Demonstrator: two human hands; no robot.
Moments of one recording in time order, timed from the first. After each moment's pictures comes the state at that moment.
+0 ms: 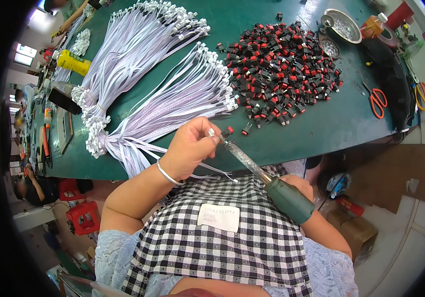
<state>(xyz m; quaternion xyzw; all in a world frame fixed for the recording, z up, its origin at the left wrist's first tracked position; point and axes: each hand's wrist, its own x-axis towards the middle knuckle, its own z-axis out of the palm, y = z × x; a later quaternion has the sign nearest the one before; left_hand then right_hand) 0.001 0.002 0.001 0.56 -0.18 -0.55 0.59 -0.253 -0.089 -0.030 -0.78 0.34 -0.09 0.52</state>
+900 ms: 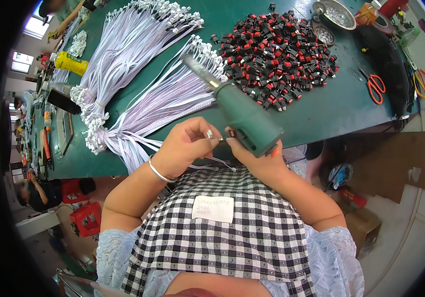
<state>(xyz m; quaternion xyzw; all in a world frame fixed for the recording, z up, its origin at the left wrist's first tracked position) -0.003 0.014 0.014 0.56 -0.21 -0.60 0.53 -0.151 -0.083 -0.008 -0.61 0.29 -0.25 0.70</state>
